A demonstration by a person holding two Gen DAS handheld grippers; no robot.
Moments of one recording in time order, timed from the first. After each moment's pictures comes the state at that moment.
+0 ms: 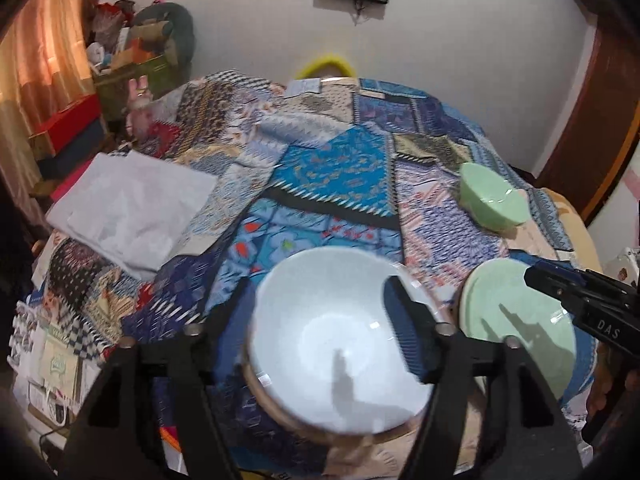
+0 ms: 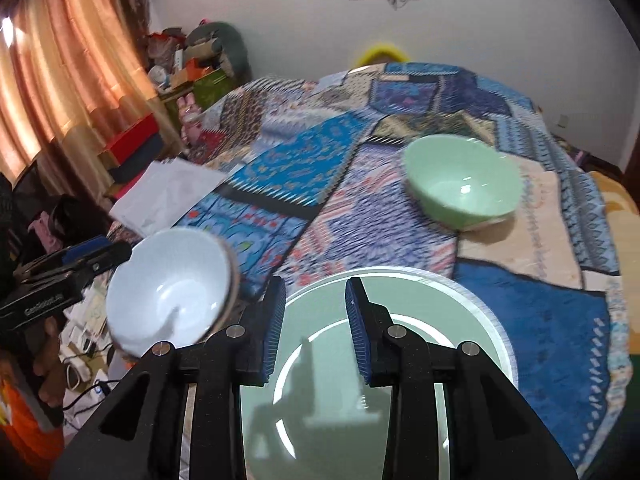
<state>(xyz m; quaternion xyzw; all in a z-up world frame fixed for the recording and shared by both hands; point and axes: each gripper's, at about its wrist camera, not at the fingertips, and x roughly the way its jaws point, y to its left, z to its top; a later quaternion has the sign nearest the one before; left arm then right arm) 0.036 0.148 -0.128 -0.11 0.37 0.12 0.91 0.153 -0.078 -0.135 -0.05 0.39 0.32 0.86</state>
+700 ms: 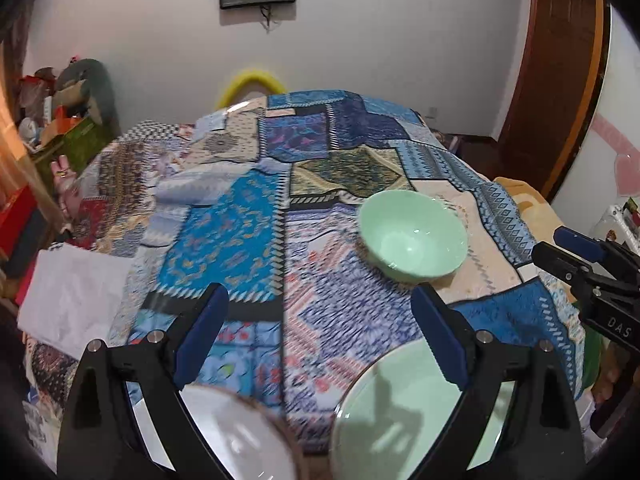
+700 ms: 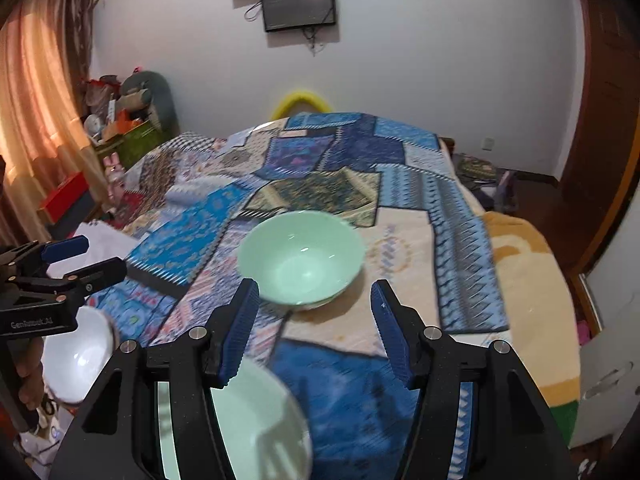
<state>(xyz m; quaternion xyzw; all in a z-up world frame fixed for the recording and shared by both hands) 0.178 0.037 -0.089 -0.02 0.38 0.03 0.92 0.221 -0.171 -0.087 -0.04 0.33 0.21 0.92</state>
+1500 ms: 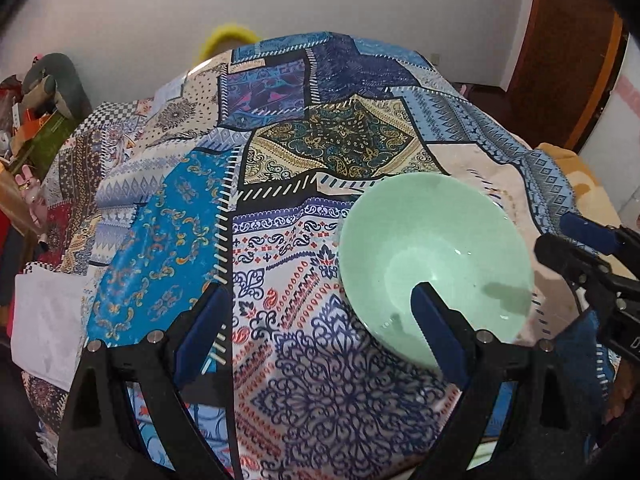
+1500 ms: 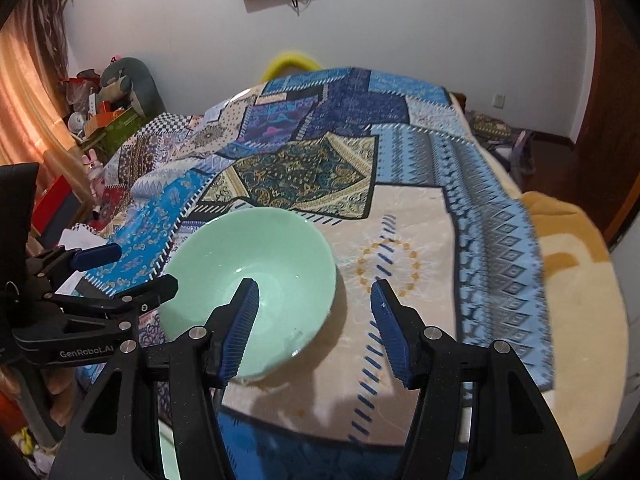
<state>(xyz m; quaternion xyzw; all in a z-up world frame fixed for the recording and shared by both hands) 0.315 0.013 -0.165 0.01 0.47 0.03 0.88 0.329 -0.167 -0.143 -0.01 0.40 0.22 0.89</state>
